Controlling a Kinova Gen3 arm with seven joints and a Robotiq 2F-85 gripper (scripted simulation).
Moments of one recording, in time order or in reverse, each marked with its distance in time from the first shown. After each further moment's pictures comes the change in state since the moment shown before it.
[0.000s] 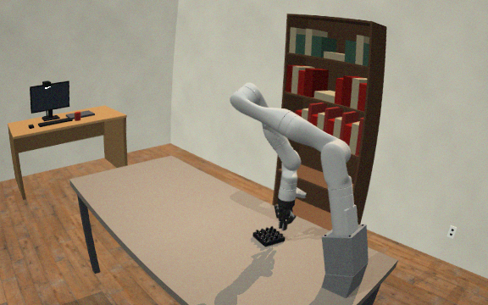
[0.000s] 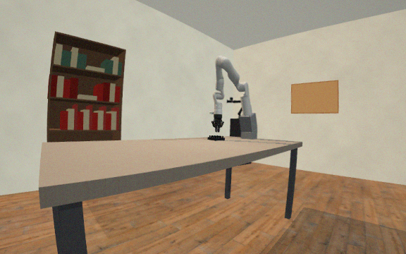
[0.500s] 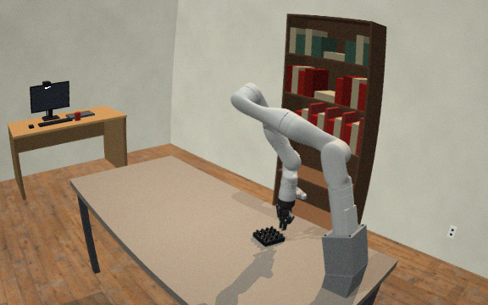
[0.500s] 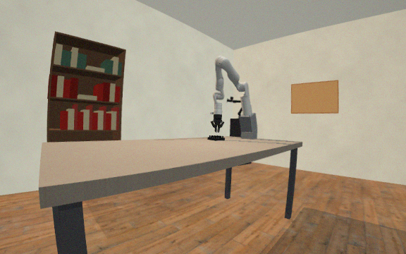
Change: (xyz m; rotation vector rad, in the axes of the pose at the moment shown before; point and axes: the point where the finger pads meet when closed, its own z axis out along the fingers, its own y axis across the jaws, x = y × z) arm 0.002 -0.002 0.001 0.010 0.001 0.151
